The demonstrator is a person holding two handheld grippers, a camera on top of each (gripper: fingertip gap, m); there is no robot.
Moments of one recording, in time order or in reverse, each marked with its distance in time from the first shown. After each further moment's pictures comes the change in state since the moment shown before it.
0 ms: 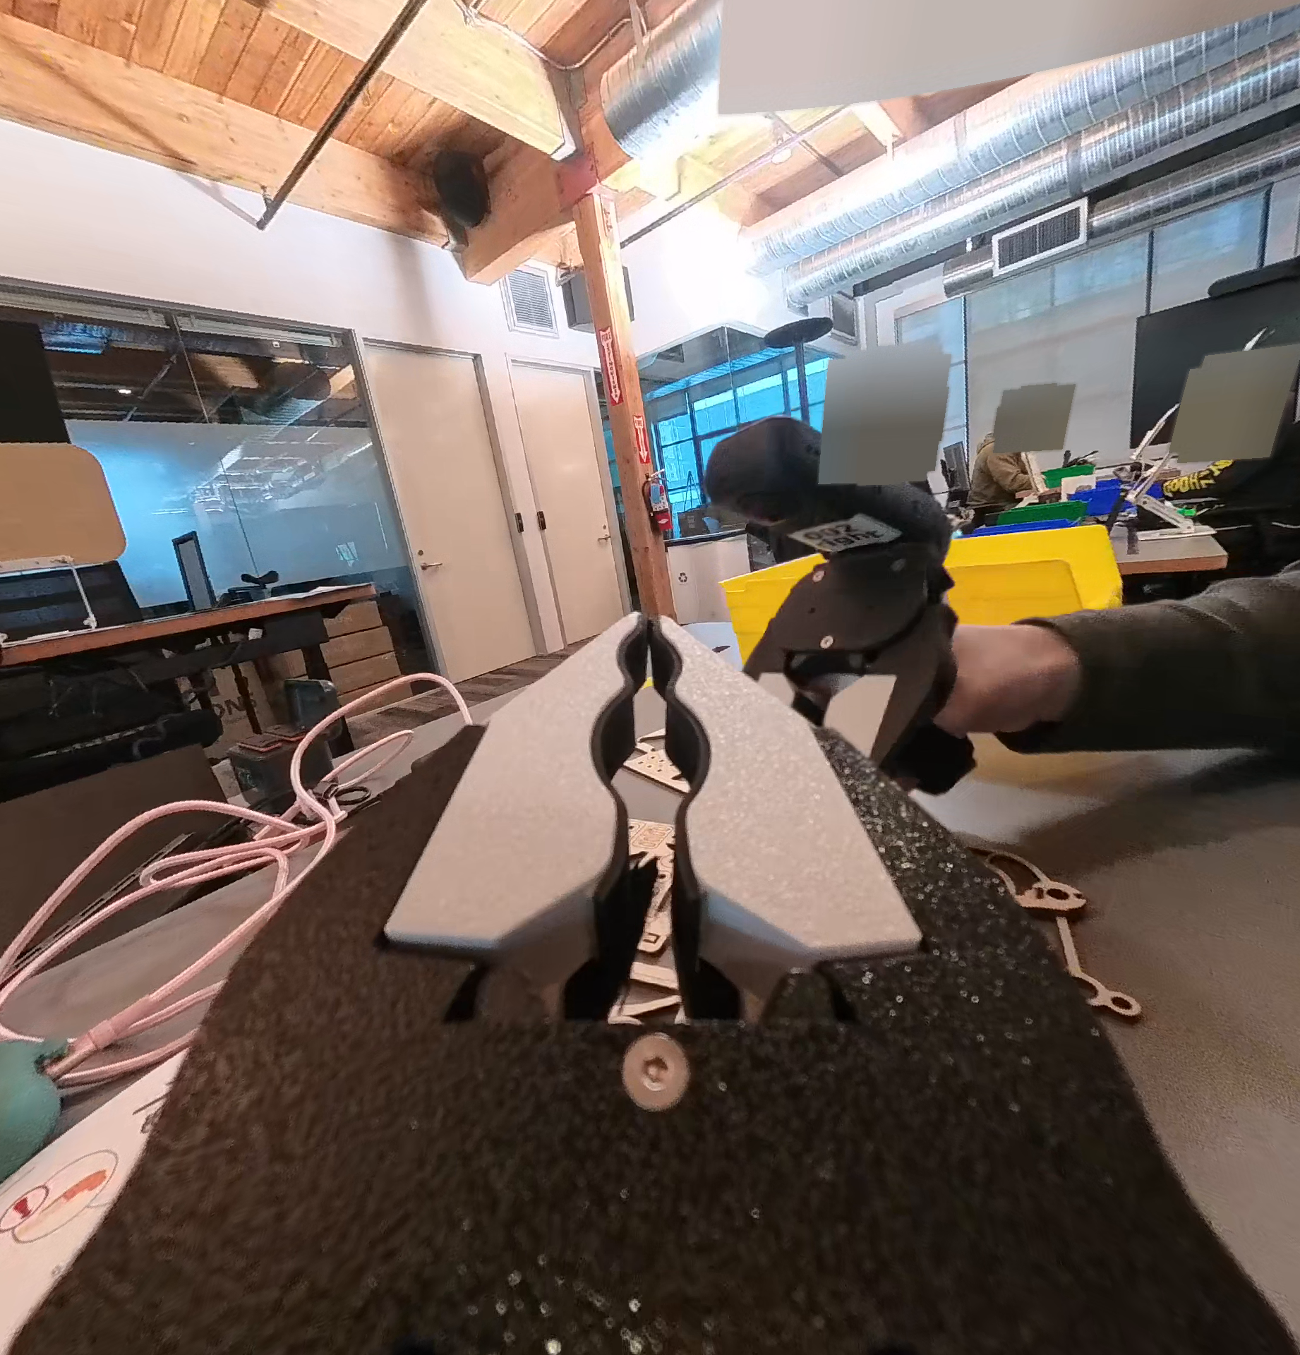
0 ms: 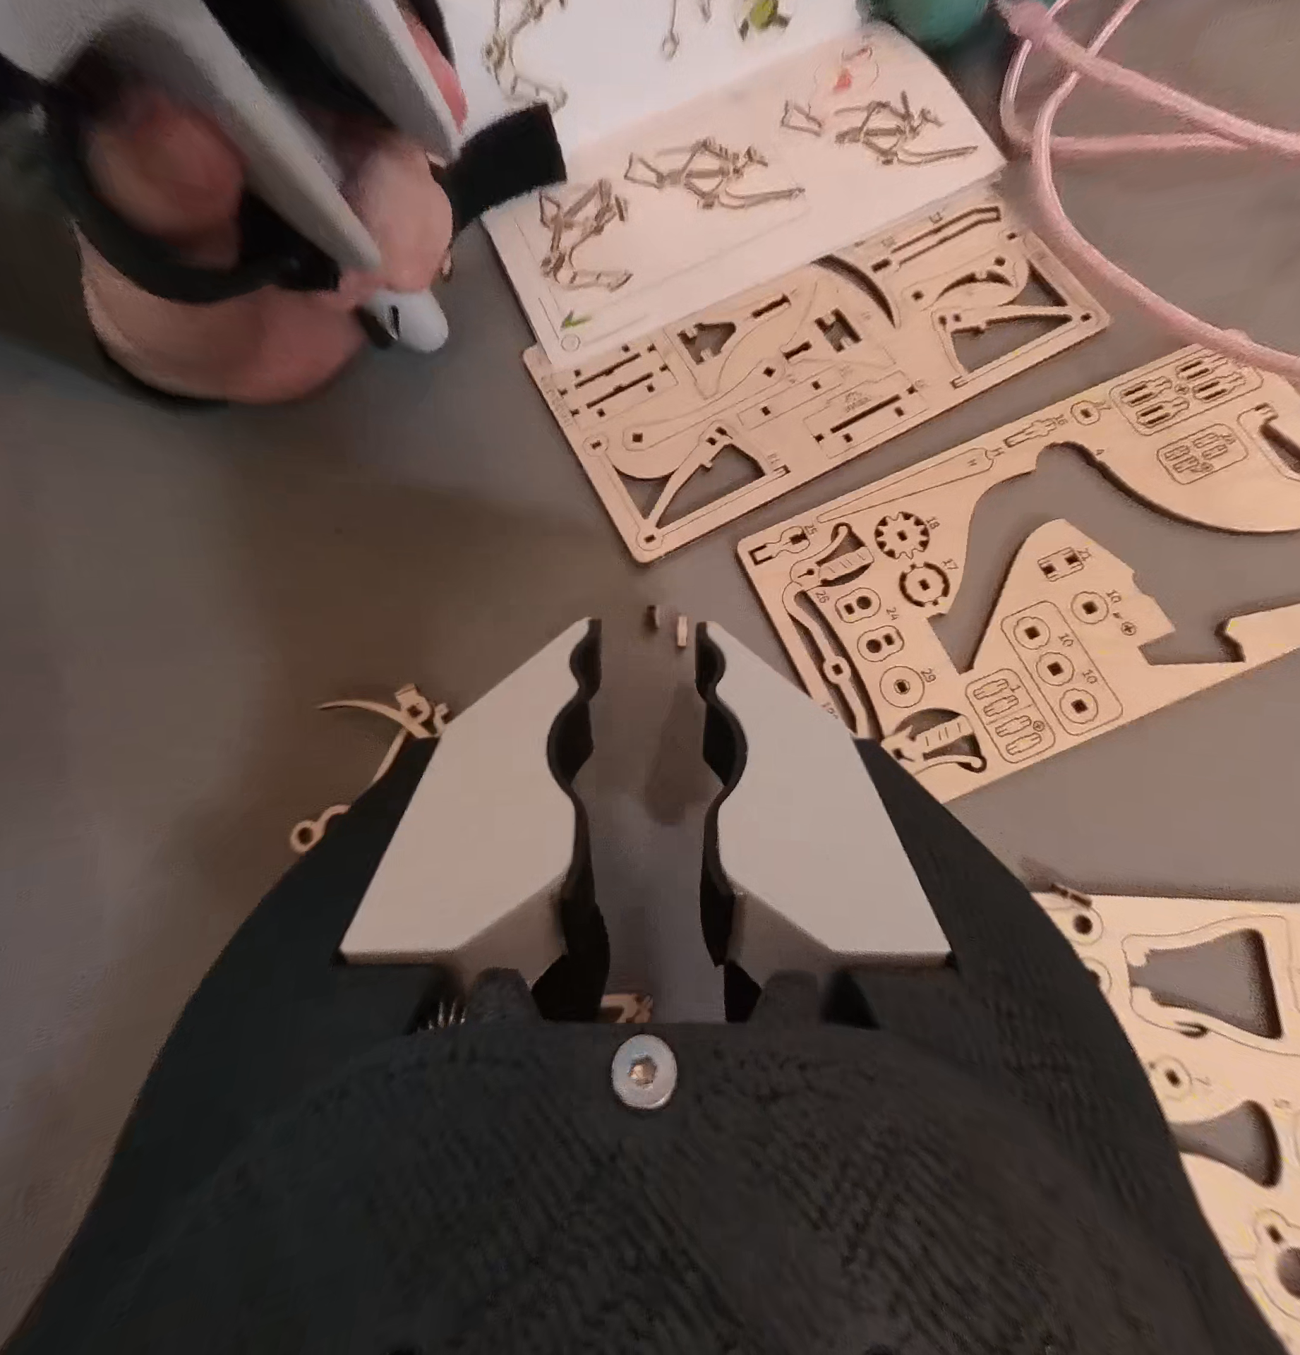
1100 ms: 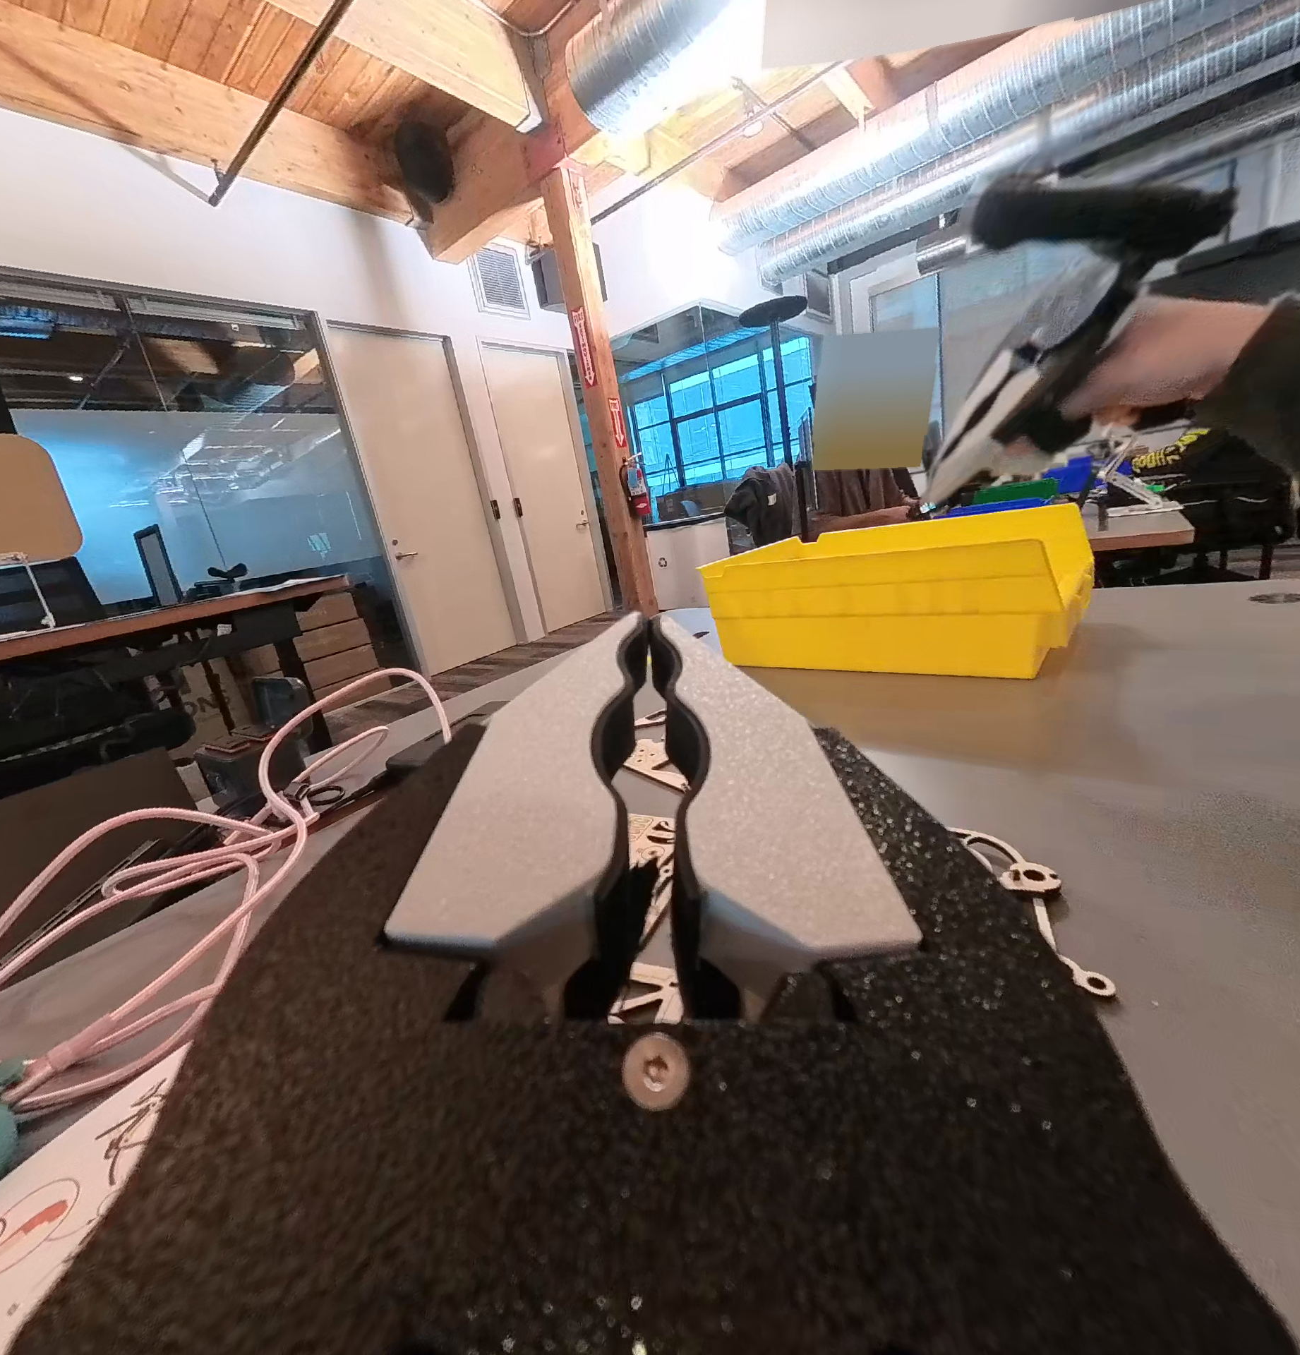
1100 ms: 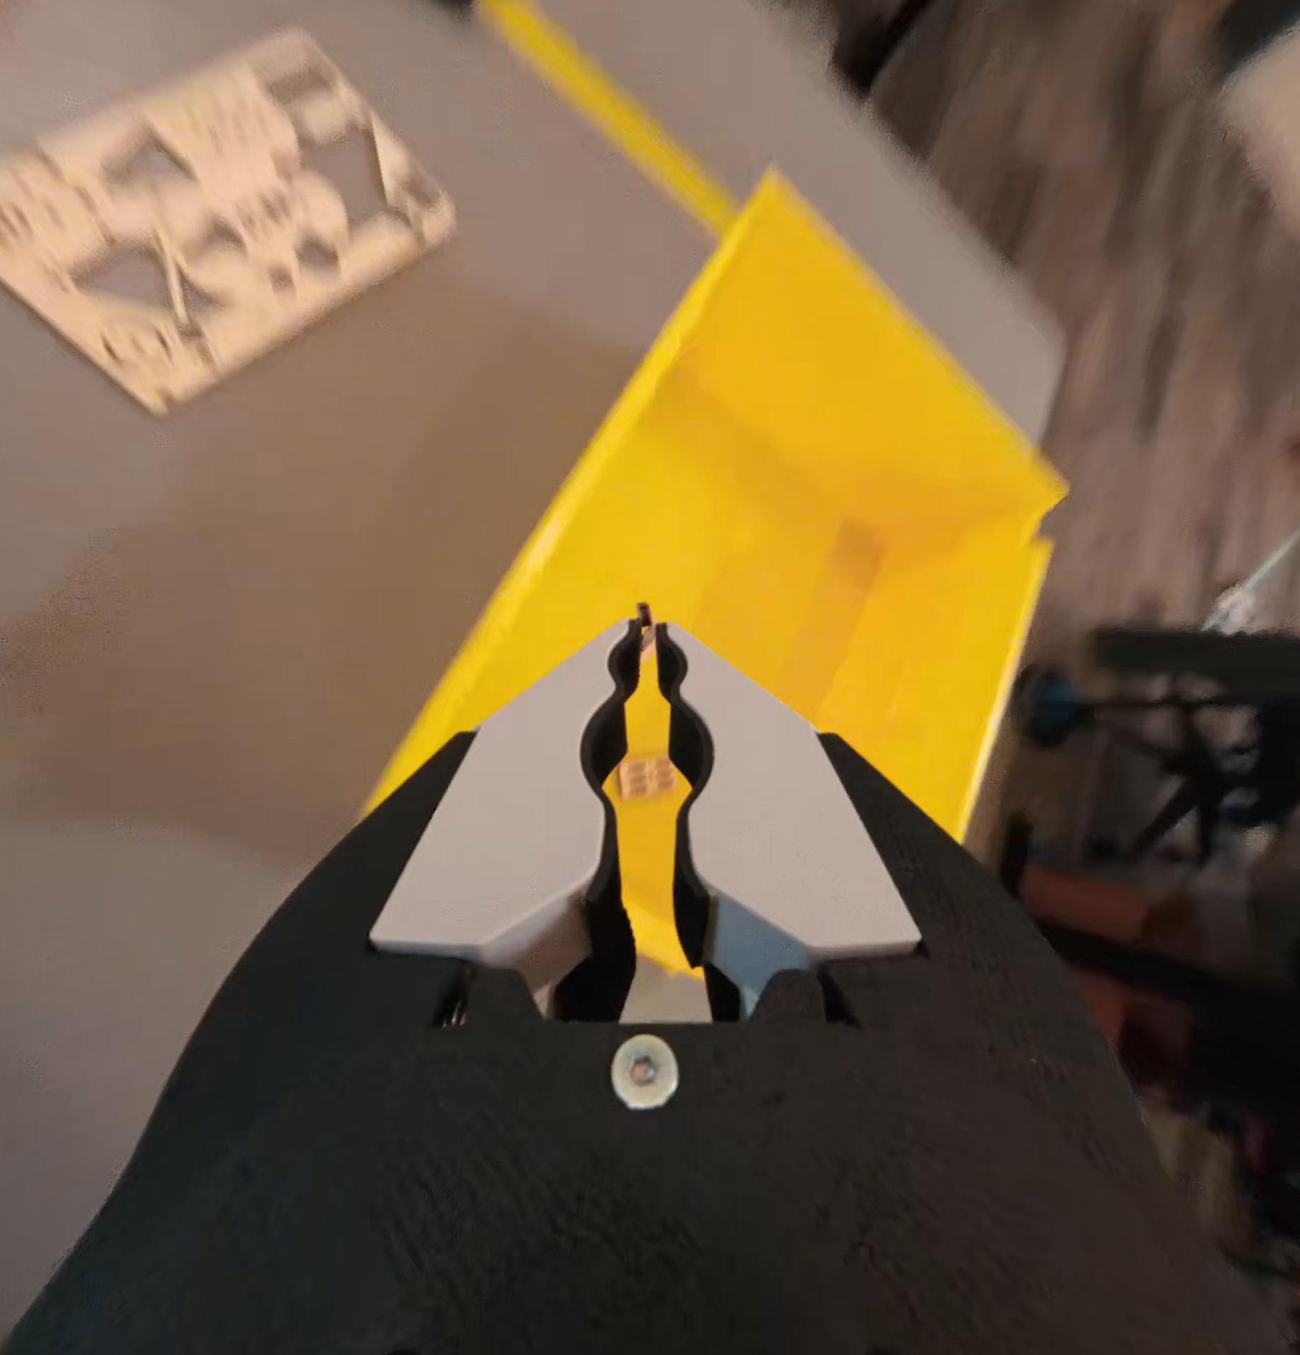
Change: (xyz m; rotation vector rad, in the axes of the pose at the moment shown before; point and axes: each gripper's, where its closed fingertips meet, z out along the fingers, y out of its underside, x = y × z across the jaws) left arm 0.009 0.004 0.004 -0.025 0.039 0.004; right arm 0.077 0.138 -0.328 -0.300 0.952 0.328
